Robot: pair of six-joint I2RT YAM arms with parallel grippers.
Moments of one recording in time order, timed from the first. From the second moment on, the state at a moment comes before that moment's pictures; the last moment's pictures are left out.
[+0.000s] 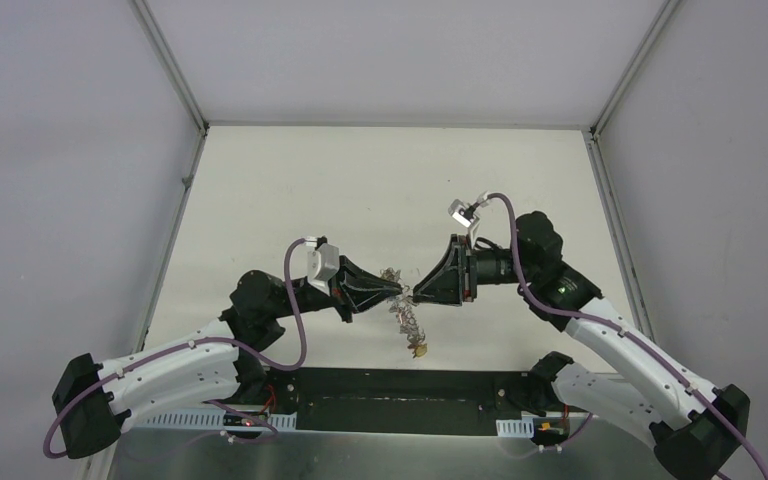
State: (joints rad) left arm -0.95 0.75 0.41 0.73 0.44 -0.31; right arm 0.68 0.87 0.74 -0.06 -0.92 0.61
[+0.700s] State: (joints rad) left arm -0.95 0.75 0.41 0.73 0.44 -0.31; right arm 0.68 0.92 0.74 -0.05 -0.91 0.61
